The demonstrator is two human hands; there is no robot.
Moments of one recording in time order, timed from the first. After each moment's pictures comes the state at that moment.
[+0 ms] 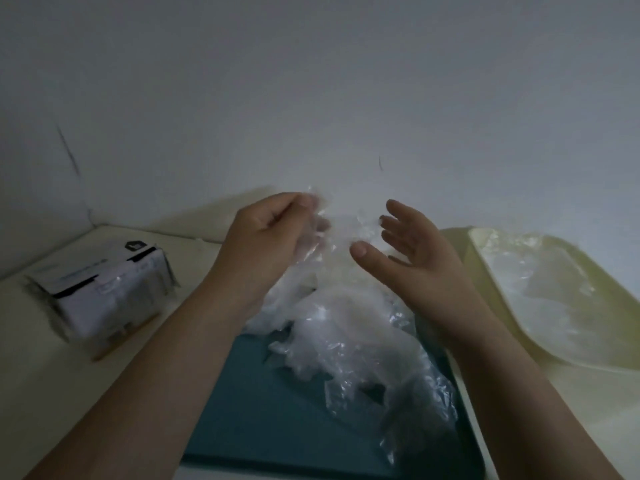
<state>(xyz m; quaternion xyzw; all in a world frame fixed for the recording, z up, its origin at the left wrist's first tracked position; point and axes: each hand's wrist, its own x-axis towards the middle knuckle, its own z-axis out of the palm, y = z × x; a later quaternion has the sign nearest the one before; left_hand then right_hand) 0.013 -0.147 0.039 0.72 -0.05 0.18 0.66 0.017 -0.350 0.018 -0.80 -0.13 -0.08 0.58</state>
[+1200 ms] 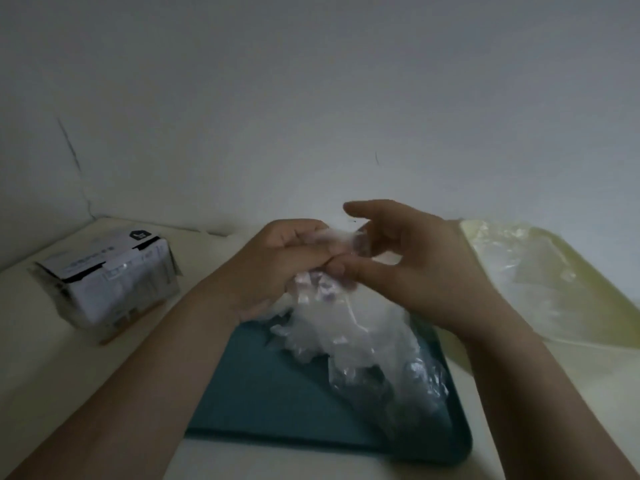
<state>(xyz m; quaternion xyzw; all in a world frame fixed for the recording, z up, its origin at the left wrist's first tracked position) -0.005 -0.139 0.025 0.67 -0.21 -0.06 0.71 -0.021 -0.344 0.052 -0.88 -0.24 -0.13 0.40</state>
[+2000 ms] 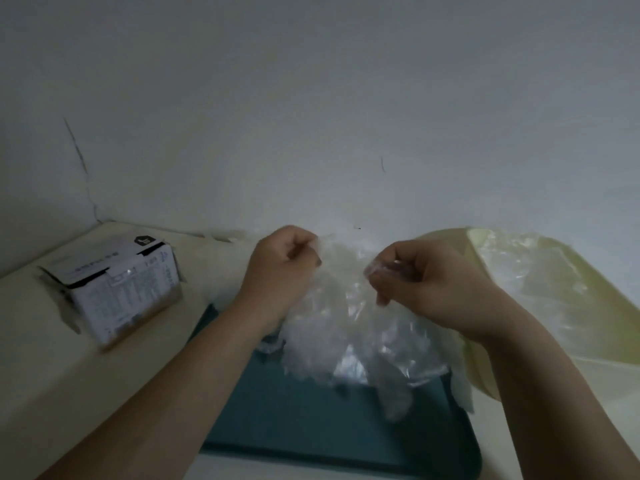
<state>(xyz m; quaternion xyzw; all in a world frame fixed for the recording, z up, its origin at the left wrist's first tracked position) 0.035 -0.145 -0.021 0.78 -0.01 0.17 0.61 0.006 -0.370 0.036 -0.88 -0.23 -0.02 0.41</state>
